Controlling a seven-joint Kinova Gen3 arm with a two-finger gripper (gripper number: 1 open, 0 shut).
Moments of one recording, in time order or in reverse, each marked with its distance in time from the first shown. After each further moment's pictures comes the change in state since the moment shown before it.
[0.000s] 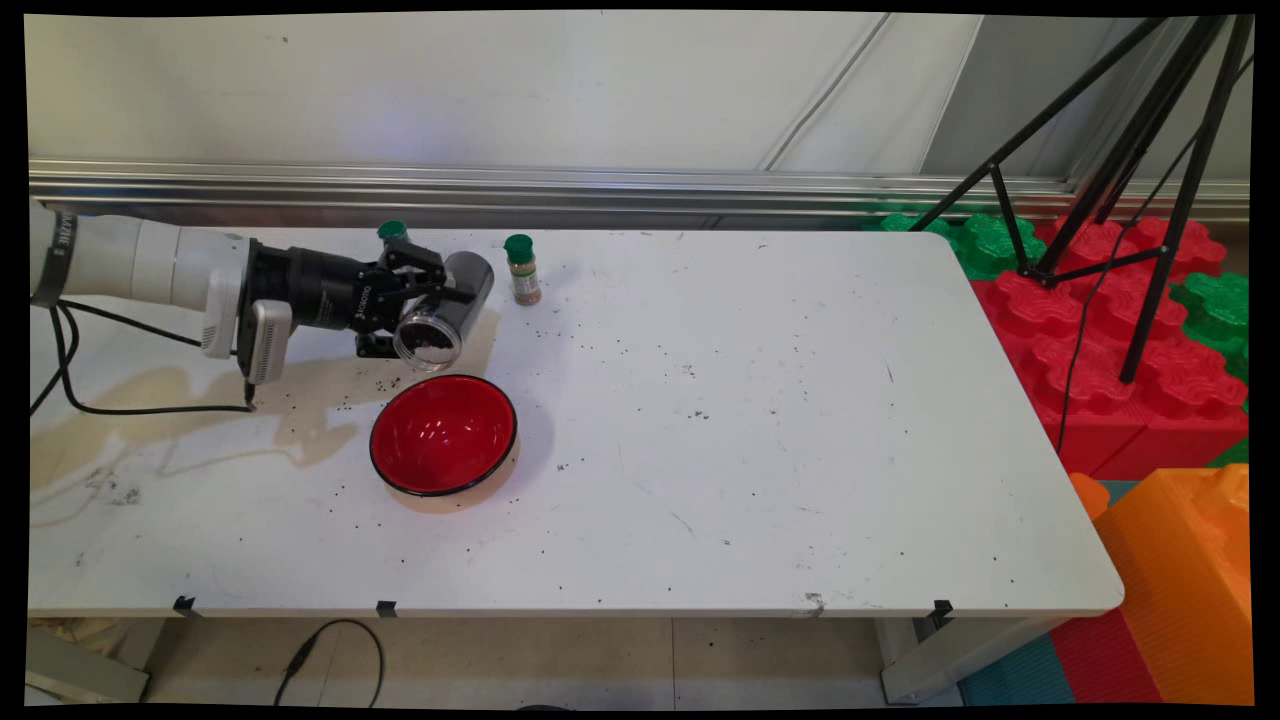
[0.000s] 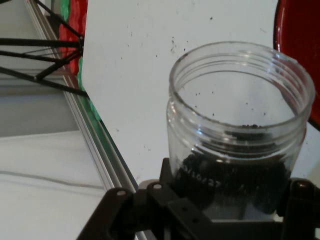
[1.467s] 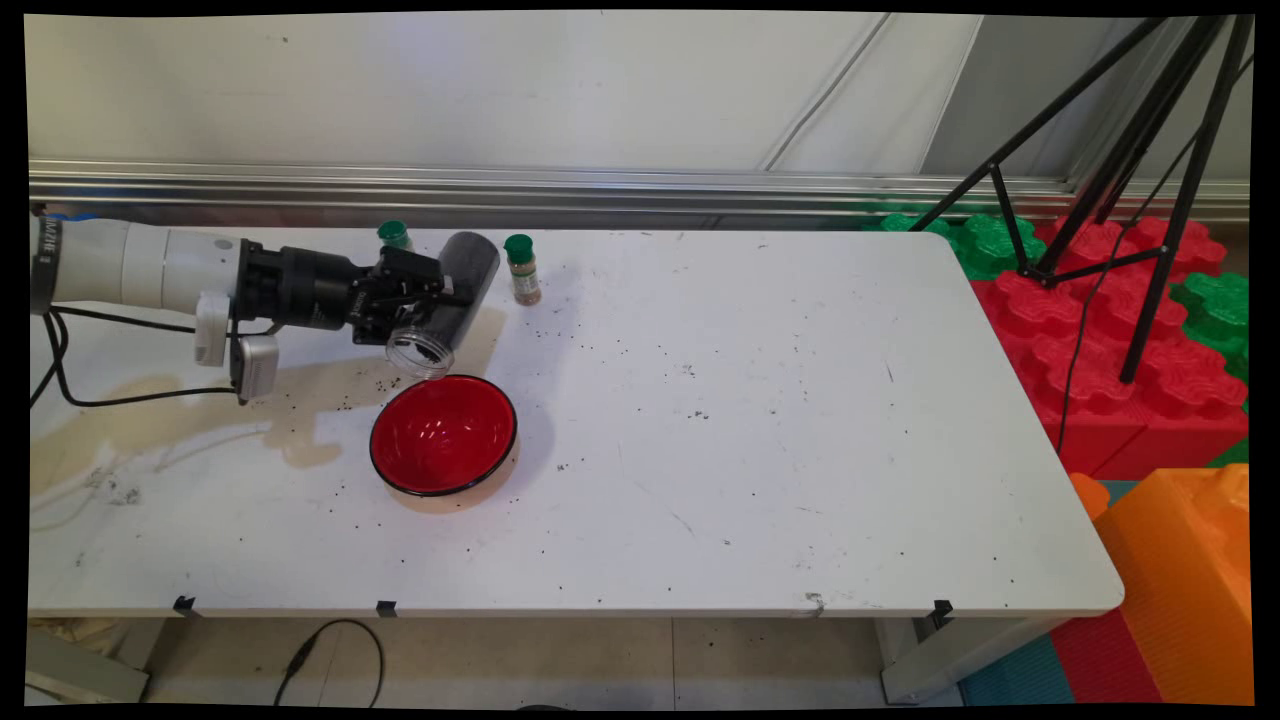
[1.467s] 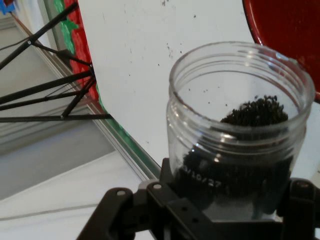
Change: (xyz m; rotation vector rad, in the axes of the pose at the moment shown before) arm 0.009 -0.001 -0.006 0.026 -0.014 0.328
